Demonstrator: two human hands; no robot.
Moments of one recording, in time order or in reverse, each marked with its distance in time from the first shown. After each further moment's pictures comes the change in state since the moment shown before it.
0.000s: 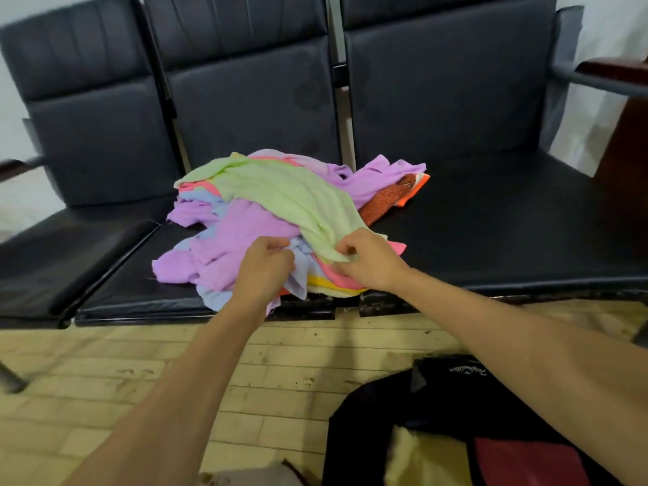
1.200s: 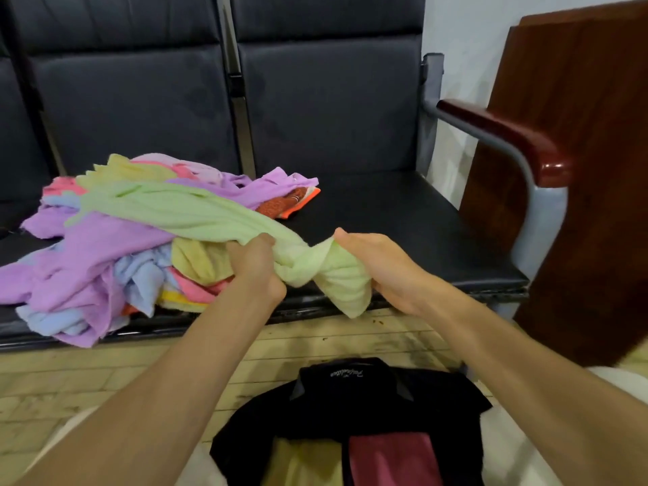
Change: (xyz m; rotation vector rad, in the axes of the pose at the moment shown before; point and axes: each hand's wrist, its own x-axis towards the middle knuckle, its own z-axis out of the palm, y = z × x) left_hand -0.033 0.070 0.197 -0.839 0.183 -0.229; right_hand -0.119 0.069 -0.155 0.666 0.083 0.331
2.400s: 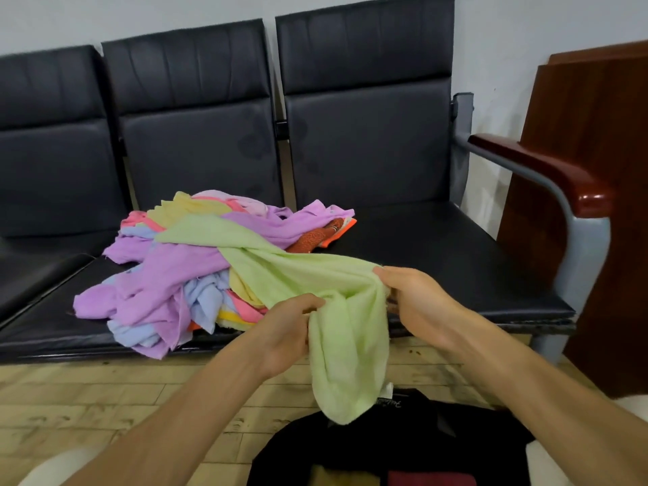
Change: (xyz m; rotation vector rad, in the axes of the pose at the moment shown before) left_hand -0.030 0.028 -0.072 0.483 -0.615 -0.394; right_hand -0.016 -0.004 0.015 0.197 -0.036 0.054
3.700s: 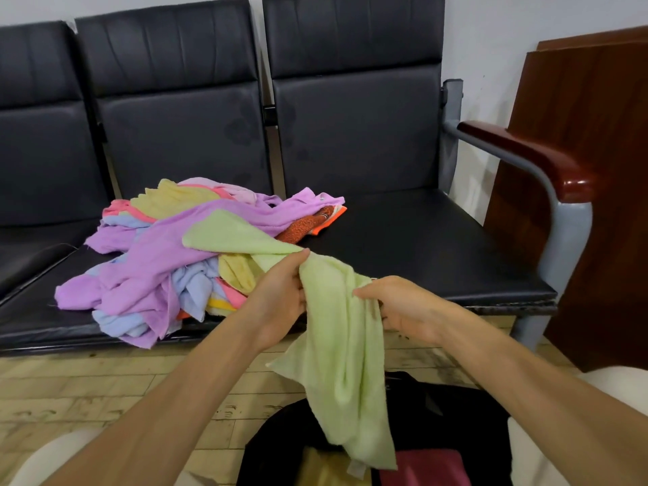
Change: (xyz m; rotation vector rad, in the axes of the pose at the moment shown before) left_hand -0.001 0.018 0.014 -0.039 0.057 0.189; right_hand -0.002 0.014 0.001 -0.128 -0.072 0.243
